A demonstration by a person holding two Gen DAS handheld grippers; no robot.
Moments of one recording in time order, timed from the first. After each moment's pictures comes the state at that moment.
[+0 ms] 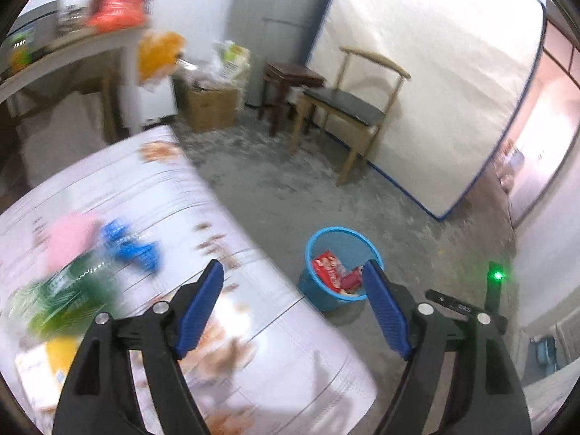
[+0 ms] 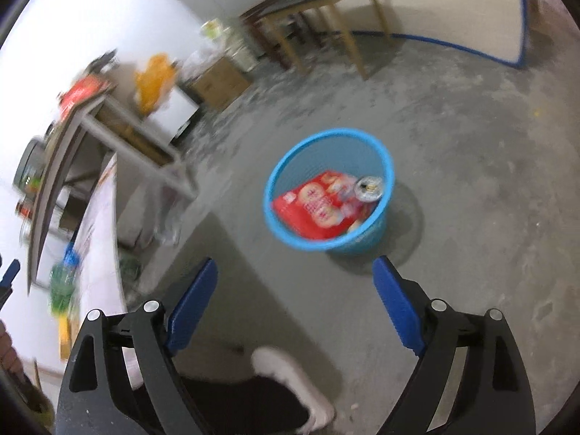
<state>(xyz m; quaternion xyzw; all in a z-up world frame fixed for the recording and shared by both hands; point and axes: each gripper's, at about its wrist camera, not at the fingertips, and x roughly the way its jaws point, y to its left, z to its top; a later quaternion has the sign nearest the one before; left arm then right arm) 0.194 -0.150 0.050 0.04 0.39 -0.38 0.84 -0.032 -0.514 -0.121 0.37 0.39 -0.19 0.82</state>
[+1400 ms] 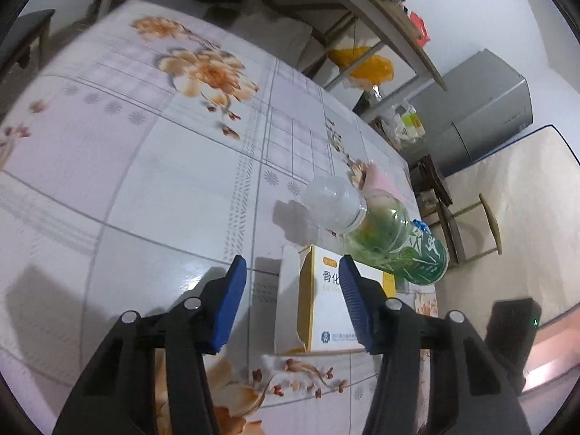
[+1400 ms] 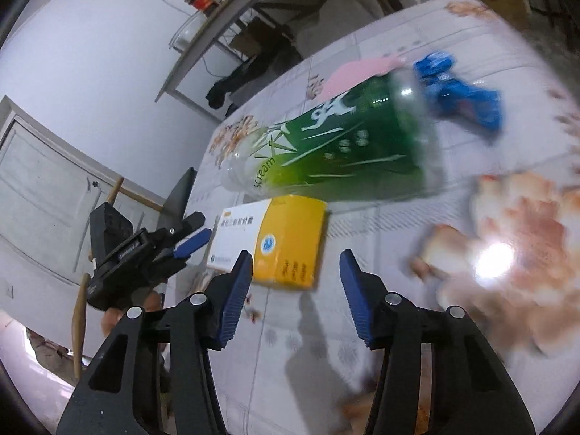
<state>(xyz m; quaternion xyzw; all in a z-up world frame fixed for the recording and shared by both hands) 0.262 0.199 -0.069 -0.29 0.46 -0.15 0.82 0.222 -0.122 -0.070 0.25 0.49 0.24 0.80</state>
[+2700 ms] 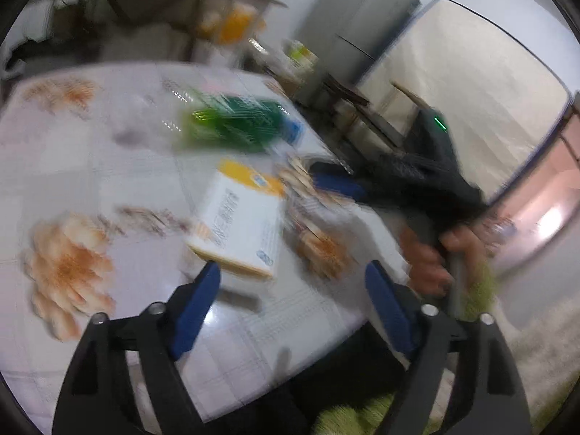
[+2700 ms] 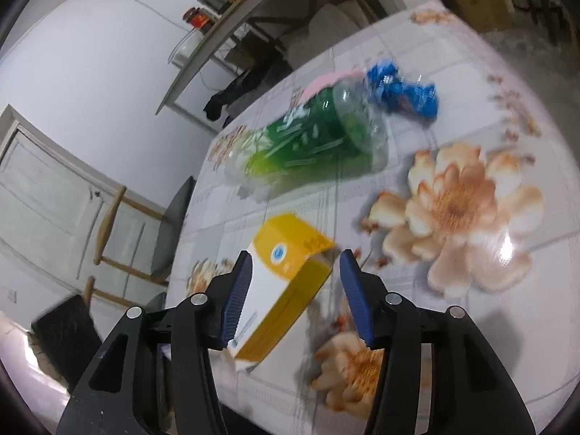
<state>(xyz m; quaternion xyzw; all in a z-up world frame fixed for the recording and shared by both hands) 0.107 0.092 -0.009 -0.10 0.42 -0.32 0.84 0.175 -0.165 -0.062 0.27 0.47 0.23 0.80</state>
